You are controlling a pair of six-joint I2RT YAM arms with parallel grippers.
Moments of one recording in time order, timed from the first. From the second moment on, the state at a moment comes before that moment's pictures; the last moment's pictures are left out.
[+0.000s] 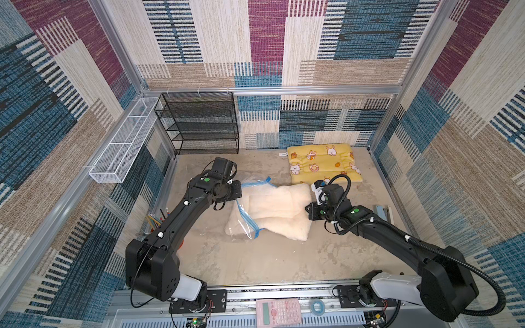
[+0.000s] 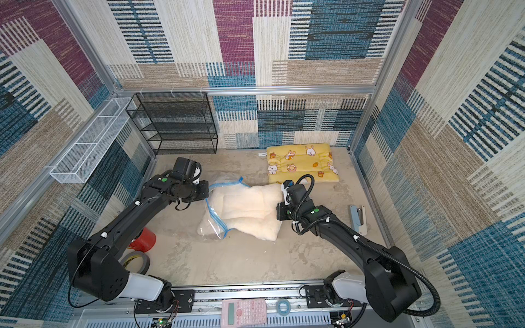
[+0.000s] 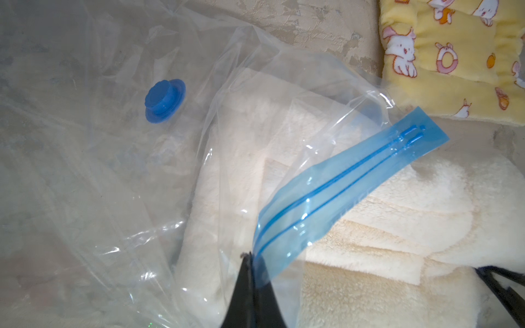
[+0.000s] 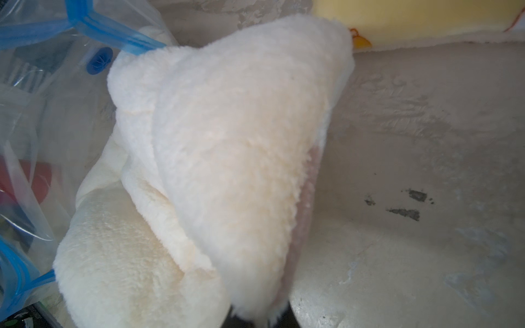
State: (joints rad) left arm -0.34 1.46 1.30 -0.84 0.03 -0.44; right arm 0.49 1.25 0.77 -0.33 -0.12 0.40
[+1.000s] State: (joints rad) left arm -0.34 1.46 1.30 -0.84 0.04 -0.44; right arm 0.49 1.04 0.78 -0.33 -0.12 0.42
